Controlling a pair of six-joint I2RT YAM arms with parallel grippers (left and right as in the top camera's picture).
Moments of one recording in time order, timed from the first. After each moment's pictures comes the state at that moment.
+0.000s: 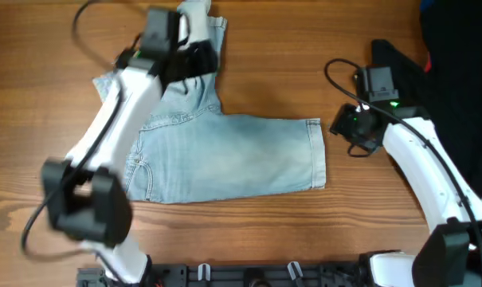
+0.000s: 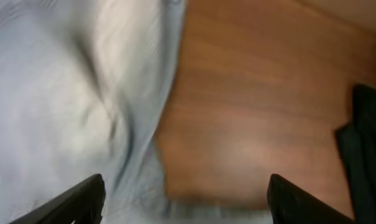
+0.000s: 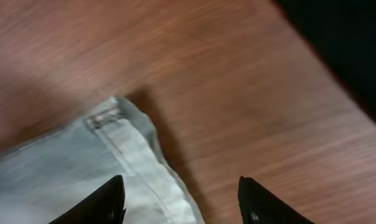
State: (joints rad) left arm -0.24 1.86 1.58 -0.63 0.18 -0.42; right arm 0.10 1.51 1.09 -0.87 0.05 0.59
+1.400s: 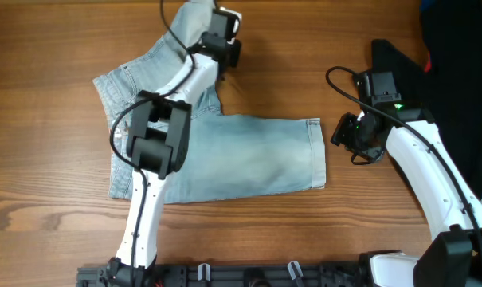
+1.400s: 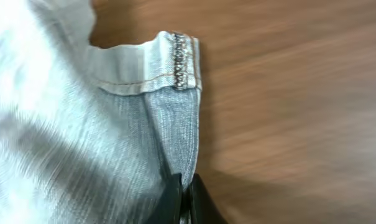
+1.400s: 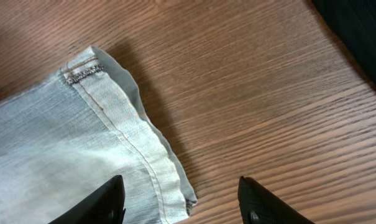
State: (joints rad) left arm -0.37 2.54 2.00 -0.29 -0.14 0.03; right arm 0.10 1.49 1.09 -0.98 0.00 0.56
